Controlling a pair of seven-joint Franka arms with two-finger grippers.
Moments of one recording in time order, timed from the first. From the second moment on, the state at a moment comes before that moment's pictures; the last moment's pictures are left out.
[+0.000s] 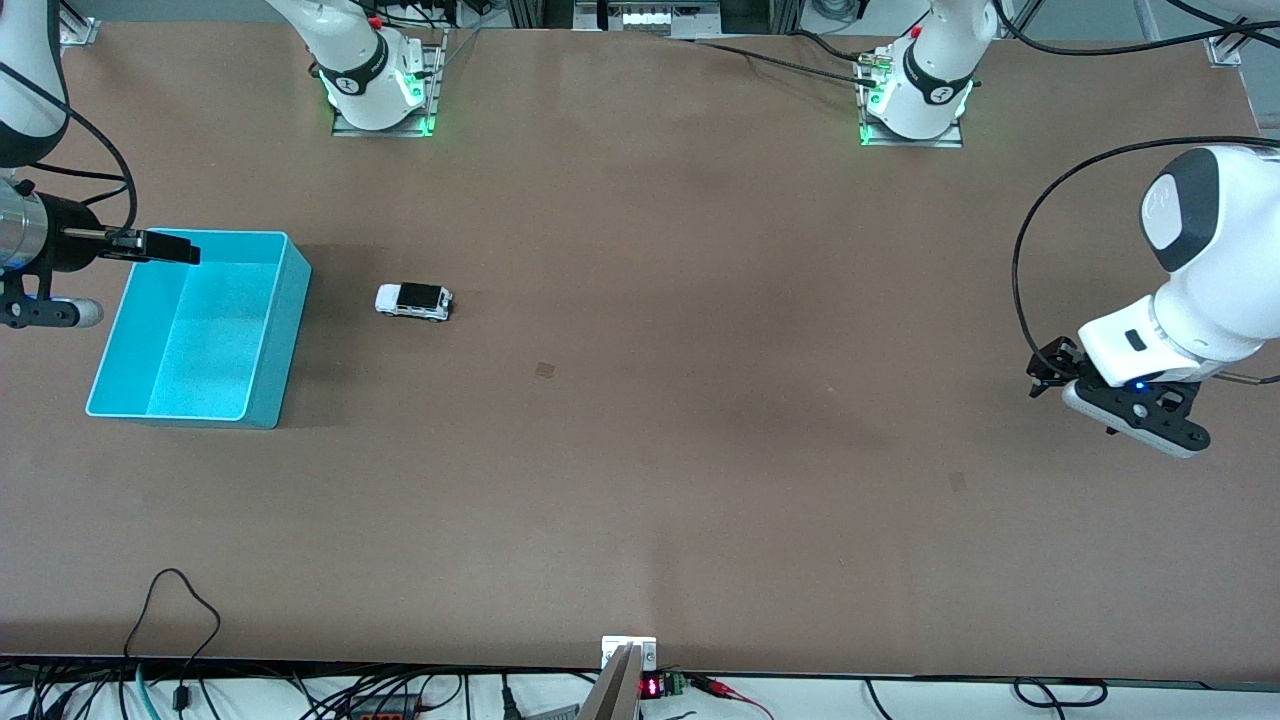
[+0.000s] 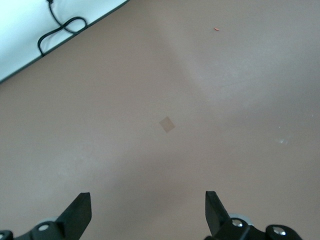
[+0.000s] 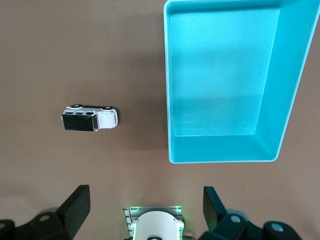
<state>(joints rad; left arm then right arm) 0.27 0.28 -0.29 -1.69 0.13 2.09 0.40 -0.12 0.15 0.02 -1.63 0.00 1.45 -0.02</state>
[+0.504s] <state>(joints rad) 0.25 0.26 -0.27 -1.57 0.06 1.95 0.08 -0.12 0.15 0.03 -1.64 0.00 1.45 -0.02</state>
